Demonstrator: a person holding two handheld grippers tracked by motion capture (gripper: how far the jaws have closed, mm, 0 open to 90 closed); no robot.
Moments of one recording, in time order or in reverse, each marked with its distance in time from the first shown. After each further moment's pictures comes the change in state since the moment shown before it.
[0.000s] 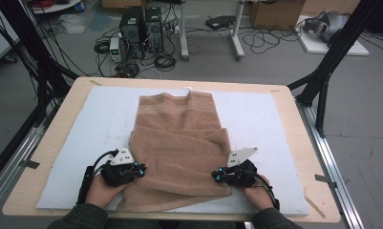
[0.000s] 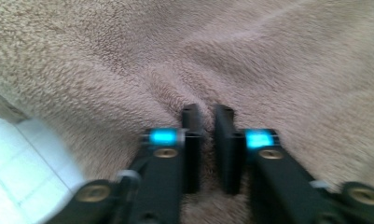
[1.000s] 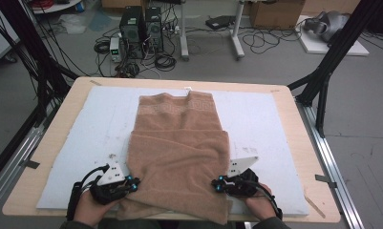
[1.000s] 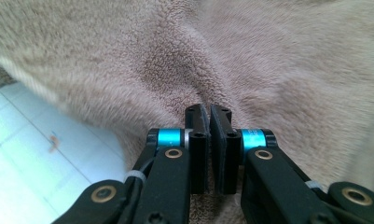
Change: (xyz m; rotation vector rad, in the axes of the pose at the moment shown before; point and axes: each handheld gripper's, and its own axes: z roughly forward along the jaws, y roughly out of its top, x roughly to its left) left arm -0.032 -0.026 -0.038 -0.047 -0.025 0.039; right arm 0.028 -0.006 -0.006 0.006 0.015 -0.006
